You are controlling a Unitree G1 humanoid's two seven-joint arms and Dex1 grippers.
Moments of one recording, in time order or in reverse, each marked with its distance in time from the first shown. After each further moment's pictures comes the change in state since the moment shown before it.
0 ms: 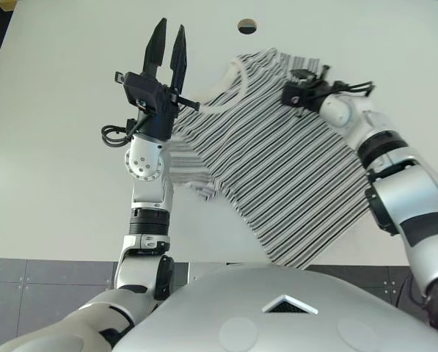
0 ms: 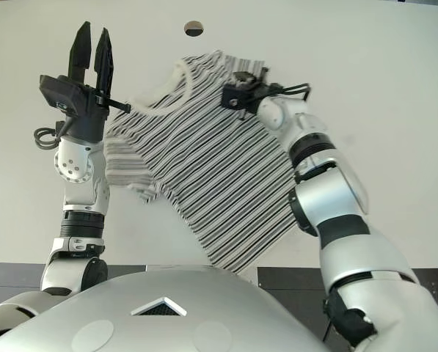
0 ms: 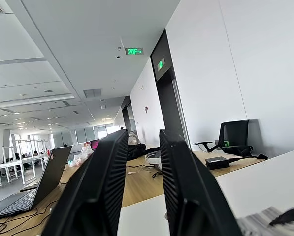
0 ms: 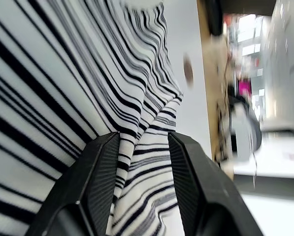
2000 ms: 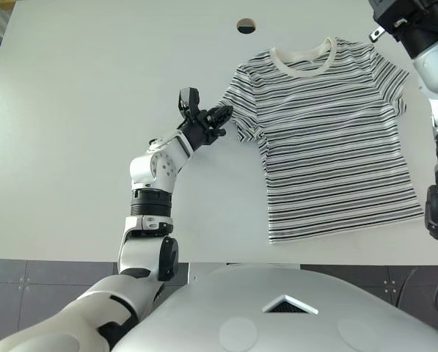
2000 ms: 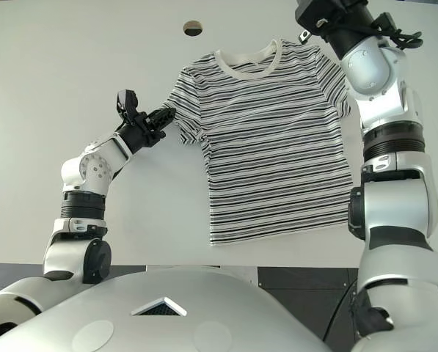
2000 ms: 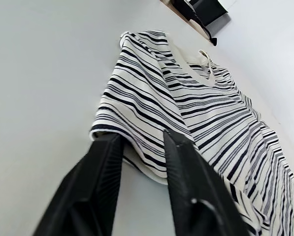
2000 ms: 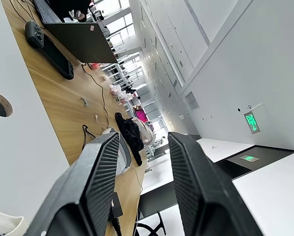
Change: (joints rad) left arm -0.147 -0.029 0.065 0.103 -0.414 1.283 -0.107; right arm 0.069 -0.265 -0.265 -0.386 0.225 -0.352 -0.028
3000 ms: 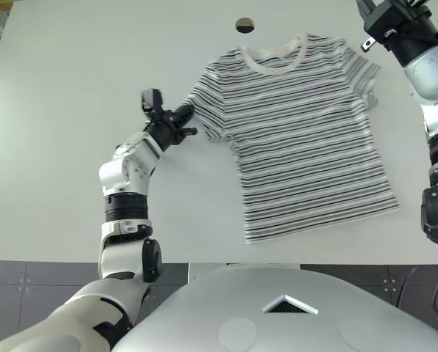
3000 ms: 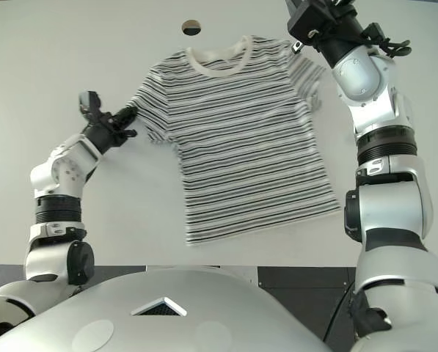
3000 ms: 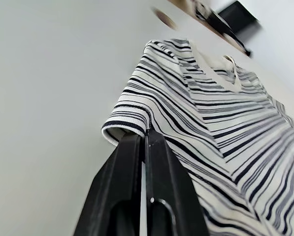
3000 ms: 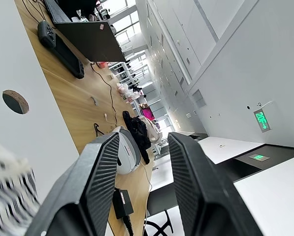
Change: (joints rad) left arm 0.038 0.165 0.154 -0.004 0.029 -0.045 -0.041; right arm 0.020 0.016 0.018 0.002 -0.001 0.004 0.004
